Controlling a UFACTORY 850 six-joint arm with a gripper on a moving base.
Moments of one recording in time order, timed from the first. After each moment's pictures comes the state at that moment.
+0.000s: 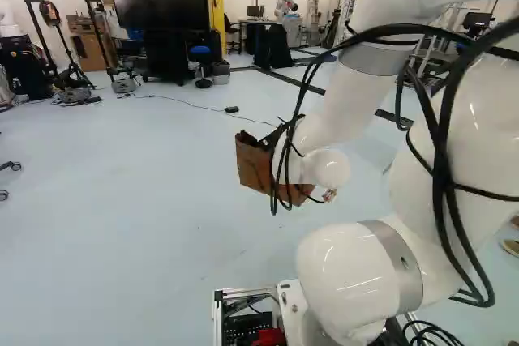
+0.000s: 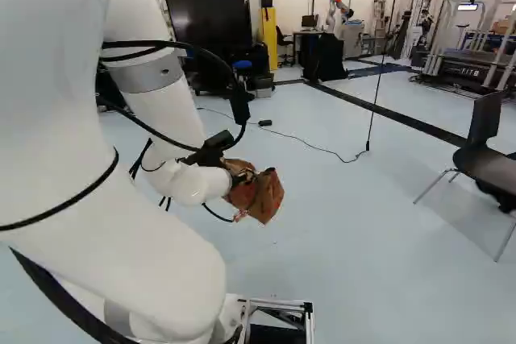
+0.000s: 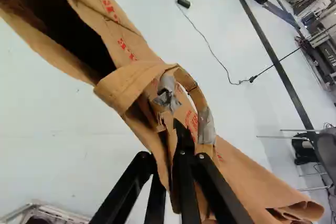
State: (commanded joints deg) arm 0.9 4.3 -8.0 3.8 40.4 -27.4
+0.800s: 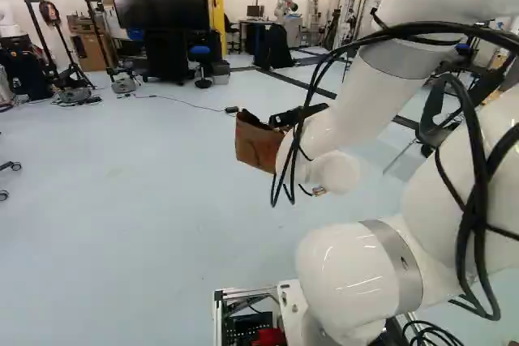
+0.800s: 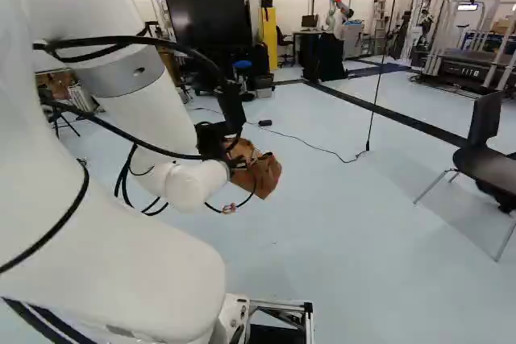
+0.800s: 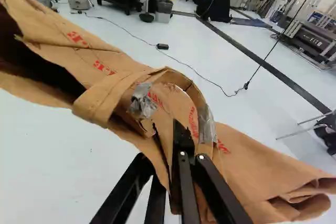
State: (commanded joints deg) arm 0.3 12.2 -6.0 1.2 46.9 -8.8
